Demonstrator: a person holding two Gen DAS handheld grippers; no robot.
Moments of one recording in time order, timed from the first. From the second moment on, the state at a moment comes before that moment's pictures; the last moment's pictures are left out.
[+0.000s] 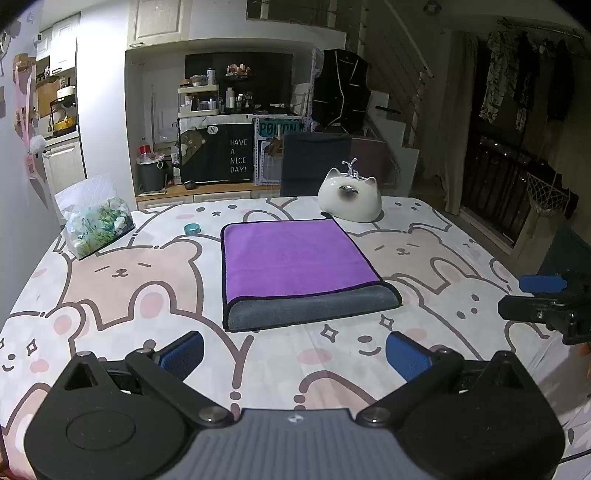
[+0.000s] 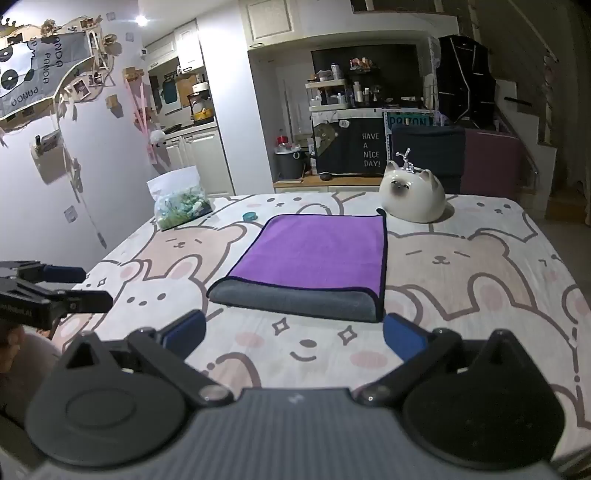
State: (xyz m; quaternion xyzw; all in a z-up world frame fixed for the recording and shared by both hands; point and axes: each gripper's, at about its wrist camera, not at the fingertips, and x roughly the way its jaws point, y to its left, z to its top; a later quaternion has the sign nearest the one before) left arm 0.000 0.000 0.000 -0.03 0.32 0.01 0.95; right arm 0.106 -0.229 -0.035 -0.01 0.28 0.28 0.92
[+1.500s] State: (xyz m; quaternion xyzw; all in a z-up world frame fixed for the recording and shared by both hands) left arm 0.000 0.001 0.000 -0.04 0.32 0.01 0.95; right arm 0.106 -0.229 -0.035 -0.01 0.28 0.28 0.92
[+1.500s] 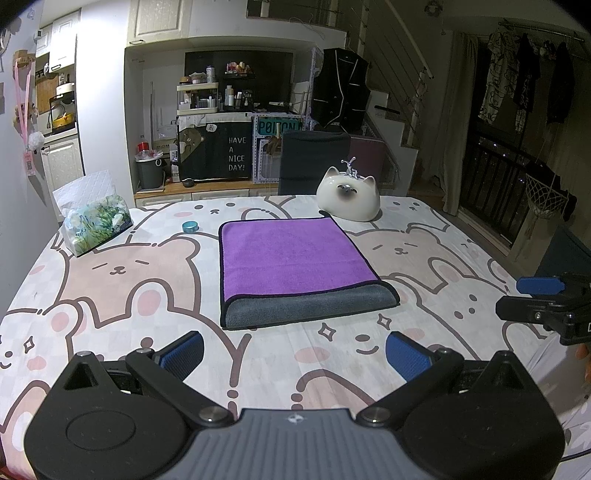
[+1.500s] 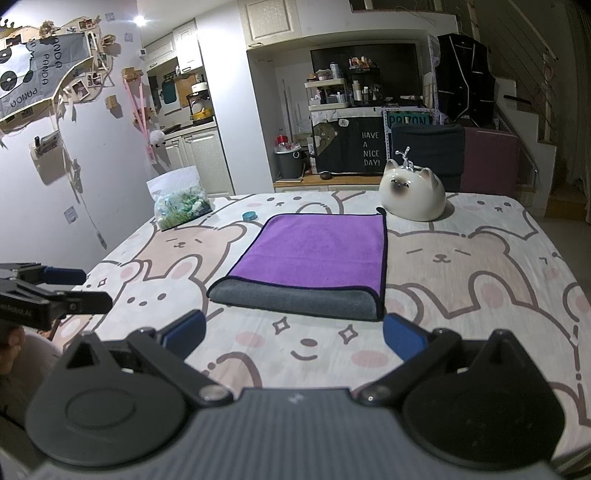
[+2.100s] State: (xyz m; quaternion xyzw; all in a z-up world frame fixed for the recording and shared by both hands) left arm 0.000 0.001 0.000 -0.04 0.32 0.01 0.95; right arm 0.106 -0.229 -0.035 0.00 0.28 0.28 0.92
